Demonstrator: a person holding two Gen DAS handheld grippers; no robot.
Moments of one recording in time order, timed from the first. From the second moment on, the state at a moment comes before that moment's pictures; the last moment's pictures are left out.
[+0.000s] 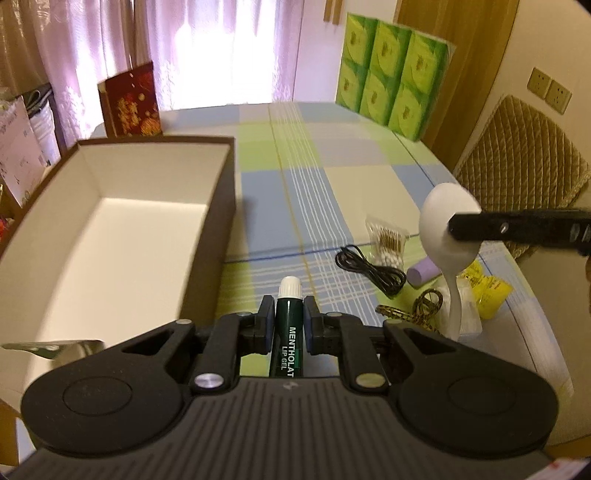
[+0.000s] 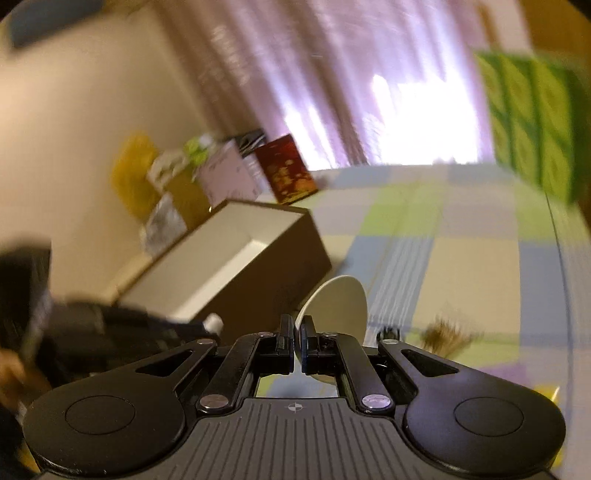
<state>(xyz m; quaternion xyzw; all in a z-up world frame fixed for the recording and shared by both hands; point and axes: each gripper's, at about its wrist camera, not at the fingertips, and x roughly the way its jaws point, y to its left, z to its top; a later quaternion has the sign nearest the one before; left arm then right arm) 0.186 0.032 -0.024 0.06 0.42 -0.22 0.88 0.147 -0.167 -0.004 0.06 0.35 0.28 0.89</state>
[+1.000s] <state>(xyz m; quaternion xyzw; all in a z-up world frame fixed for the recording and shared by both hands) 0.231 0.199 0.004 0.05 0.40 -0.13 0.91 0.164 0.068 -0.019 -0.30 0.12 0.47 0.82</state>
